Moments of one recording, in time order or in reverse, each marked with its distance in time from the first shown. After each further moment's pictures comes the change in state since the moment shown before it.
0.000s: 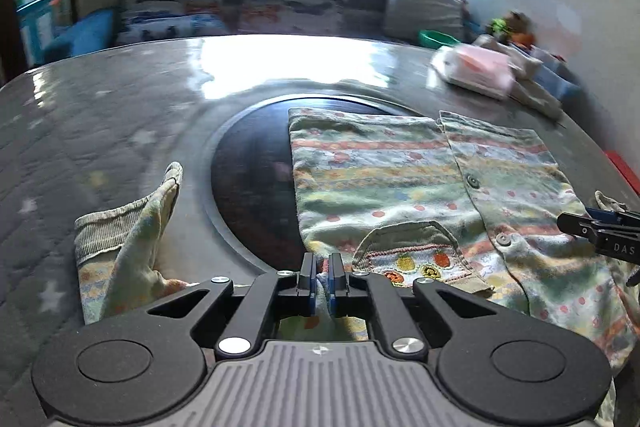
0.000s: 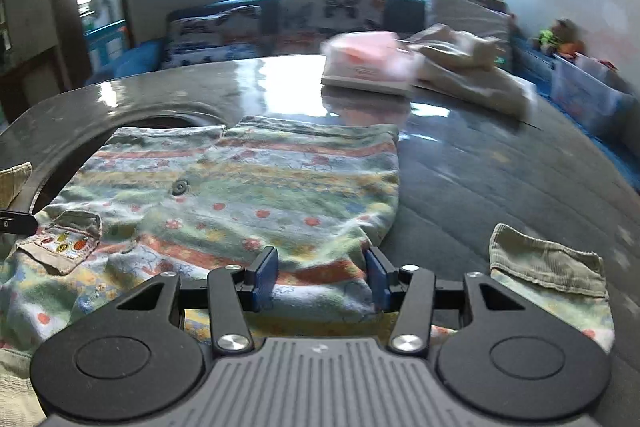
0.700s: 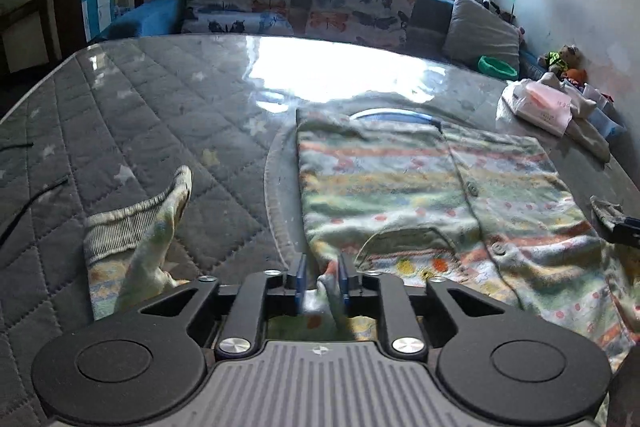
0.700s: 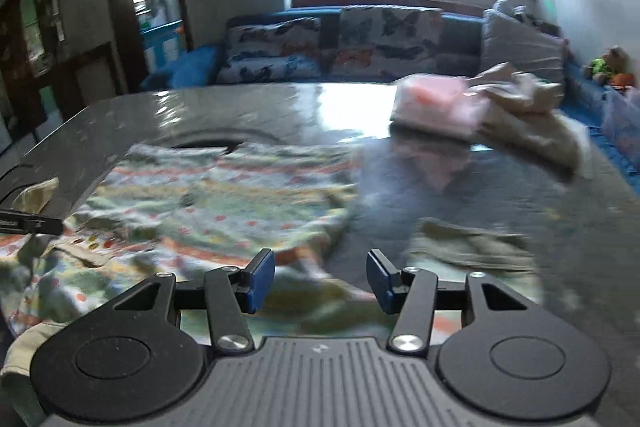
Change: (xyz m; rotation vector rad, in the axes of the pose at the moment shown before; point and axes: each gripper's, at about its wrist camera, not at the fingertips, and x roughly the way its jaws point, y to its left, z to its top) left arm -0.032 0.038 -0.005 -0.103 -0.041 0.089; right arm -0.023 -0.001 0.031 -0.071 -0.029 0.086
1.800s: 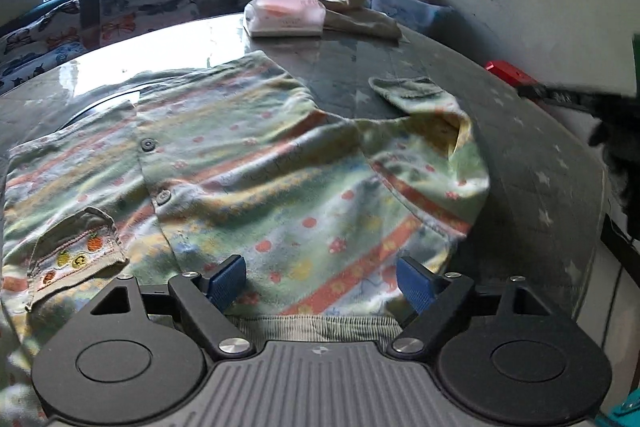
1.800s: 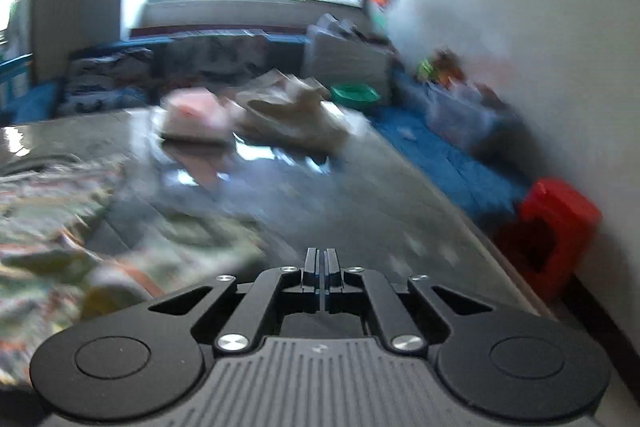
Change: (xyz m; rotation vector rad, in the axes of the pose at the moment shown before) left arm 0.001 -0.167 -0.055 0.448 0.121 -0.385; right arm -0.082 -0.102 -0.064 0.178 -0.053 -0.459
